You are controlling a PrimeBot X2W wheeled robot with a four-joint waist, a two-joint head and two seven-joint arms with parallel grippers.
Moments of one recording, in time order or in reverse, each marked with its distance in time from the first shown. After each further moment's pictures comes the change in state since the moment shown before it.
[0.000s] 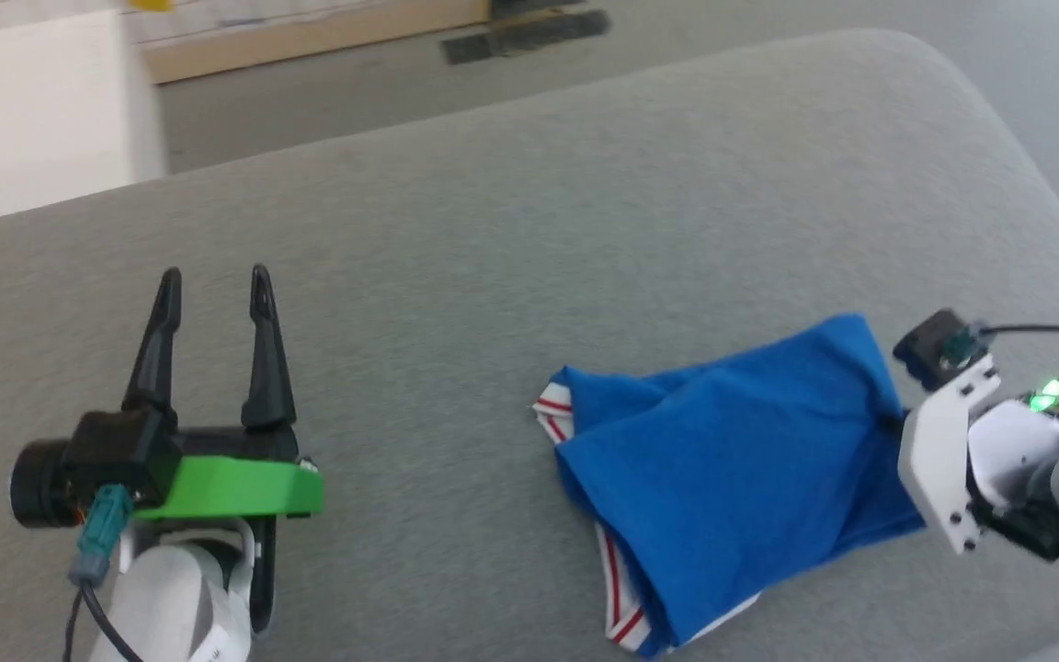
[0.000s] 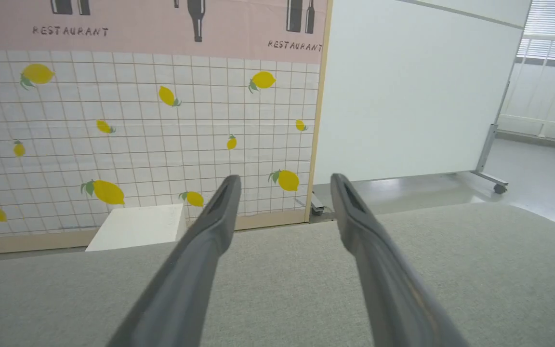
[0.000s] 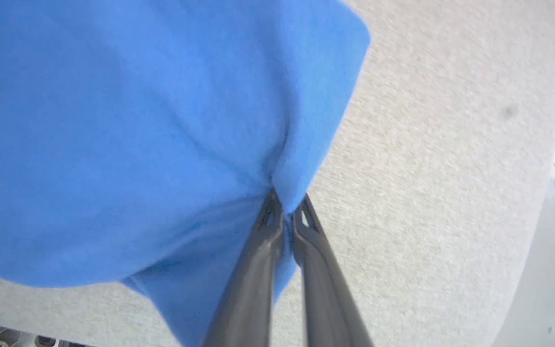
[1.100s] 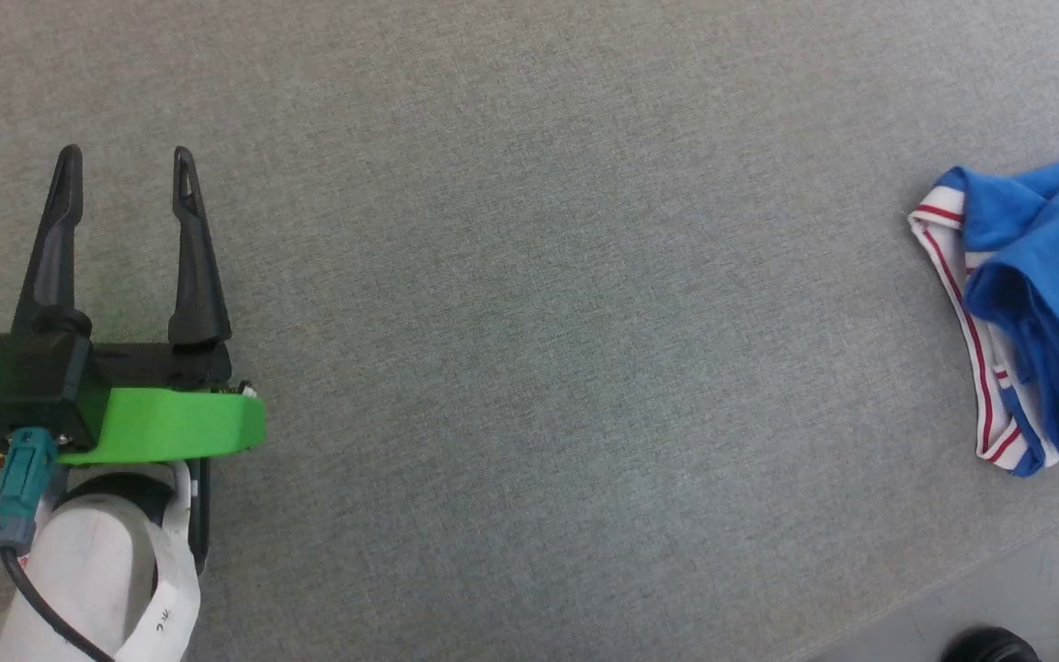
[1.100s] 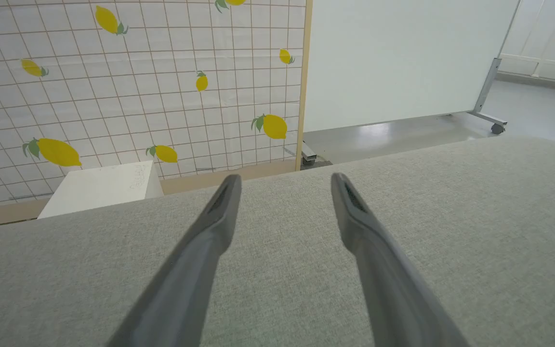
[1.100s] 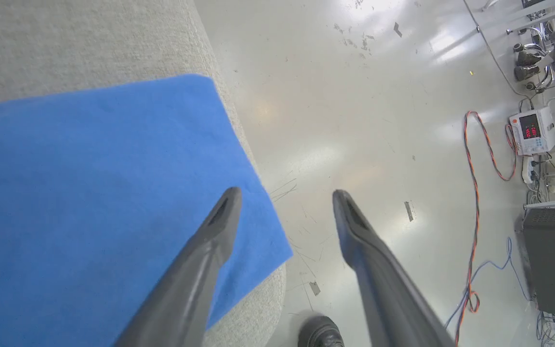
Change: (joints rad) left arm -0.094 0.111 0.010 -0.227 0.100 0.061 0.183; right arm -0.457 -0.053 -0.351 0.920 -0.132 0.000 -0.523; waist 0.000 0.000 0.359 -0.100
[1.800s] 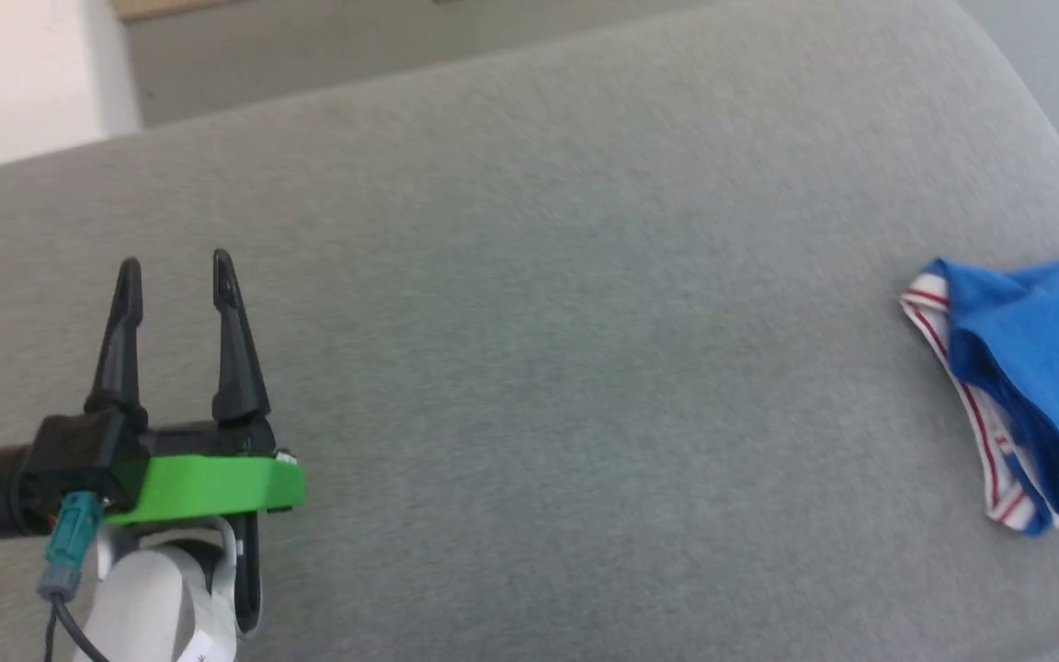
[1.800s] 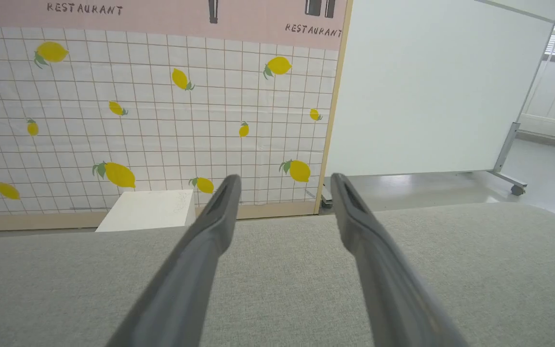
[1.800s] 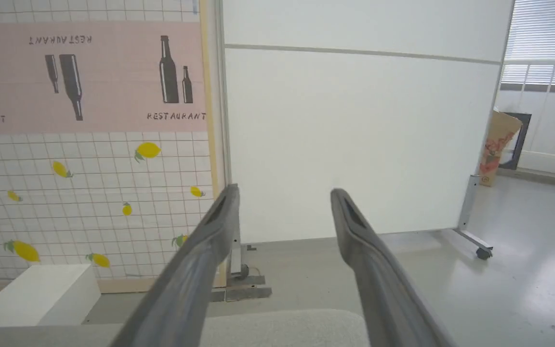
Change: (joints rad) left arm 0.100 -0.092 0.003 0.159 -0.115 -0.002 -0.167; right arm 0.052 0.133 -0.024 -0.717 0.321 0.000 -0.290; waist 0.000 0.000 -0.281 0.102
